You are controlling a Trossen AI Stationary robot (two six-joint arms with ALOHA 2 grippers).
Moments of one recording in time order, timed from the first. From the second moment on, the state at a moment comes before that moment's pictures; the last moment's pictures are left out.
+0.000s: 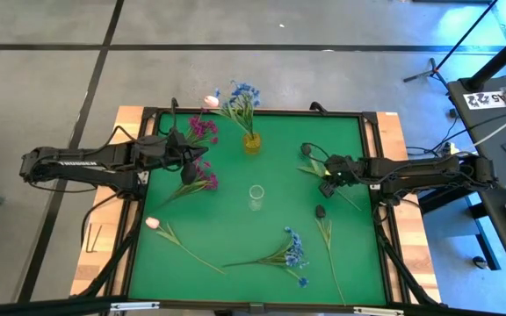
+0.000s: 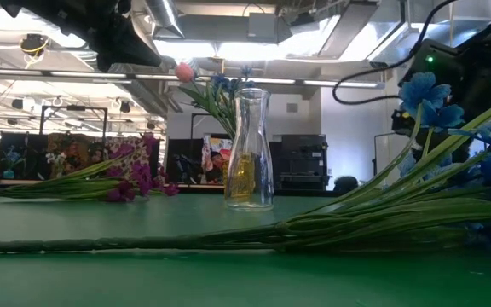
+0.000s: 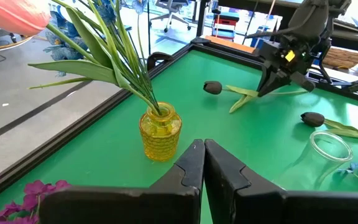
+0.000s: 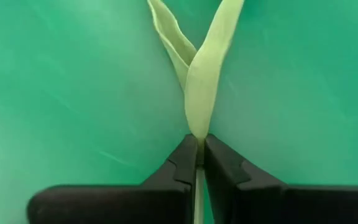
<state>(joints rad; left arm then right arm) 0.11 0.75 0.60 -0.22 -0.35 -0.23 -0.20 1.00 0.32 -0.35 0.16 0.49</state>
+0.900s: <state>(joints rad) 0.11 0.75 0.60 -0.23 -0.35 -0.23 -0.20 1.00 0.53 0.11 -0.06 0.29</state>
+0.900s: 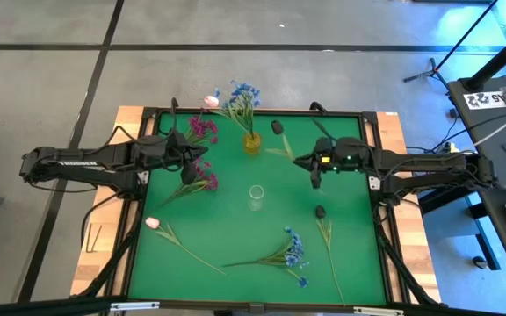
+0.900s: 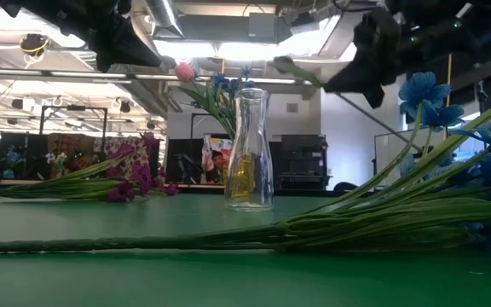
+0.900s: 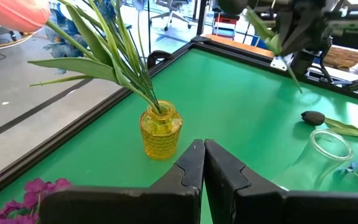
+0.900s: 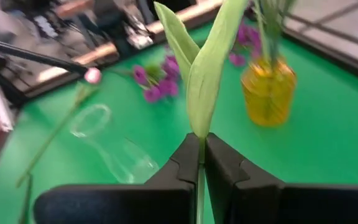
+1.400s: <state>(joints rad) 0.11 0.75 0.60 -0.24 -0.35 -0.23 0.00 1.00 0.53 0.53 -0.05 0.15</state>
